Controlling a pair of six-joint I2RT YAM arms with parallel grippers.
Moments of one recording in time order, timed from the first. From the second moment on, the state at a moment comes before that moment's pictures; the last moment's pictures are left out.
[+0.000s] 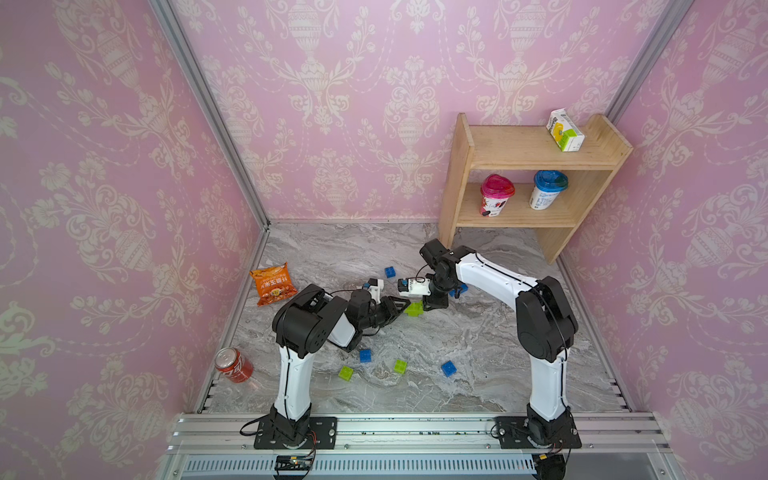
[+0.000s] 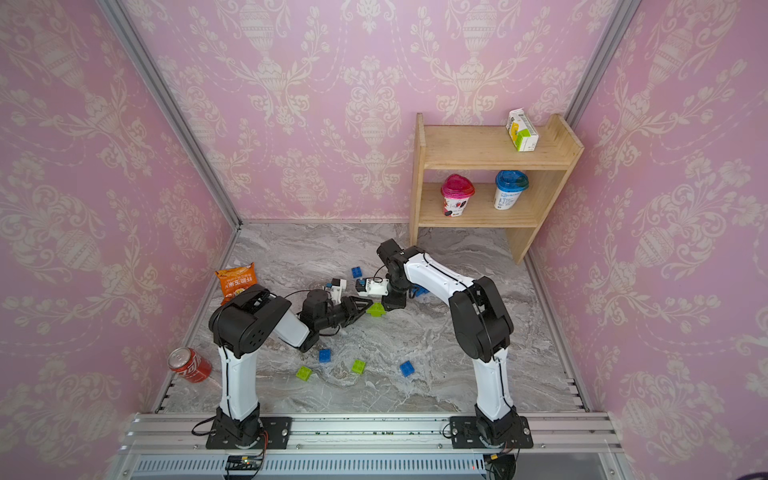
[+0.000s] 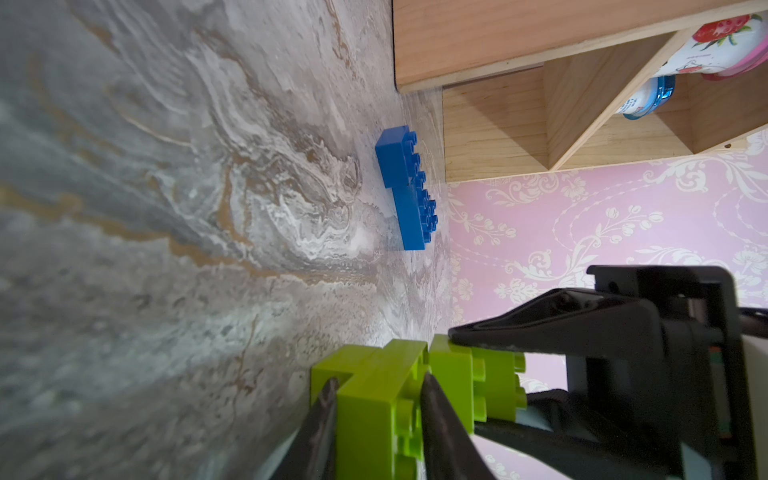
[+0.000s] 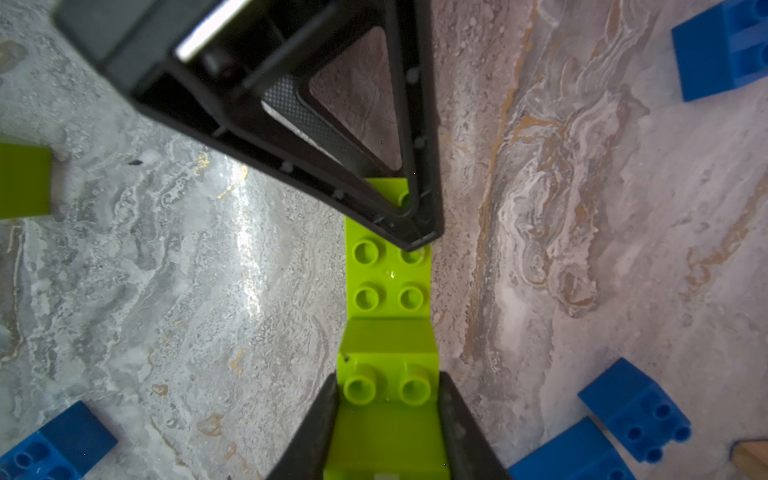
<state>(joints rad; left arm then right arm) -0.48 2.05 0.62 1.11 0.54 -1.20 0.54 2.01 1.59 -0.95 -0.20 -0.93</state>
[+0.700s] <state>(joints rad) -0.47 2.07 0.62 1.15 0.56 -1.21 0.54 2.04 1.64 -1.00 -0.19 -0.94</state>
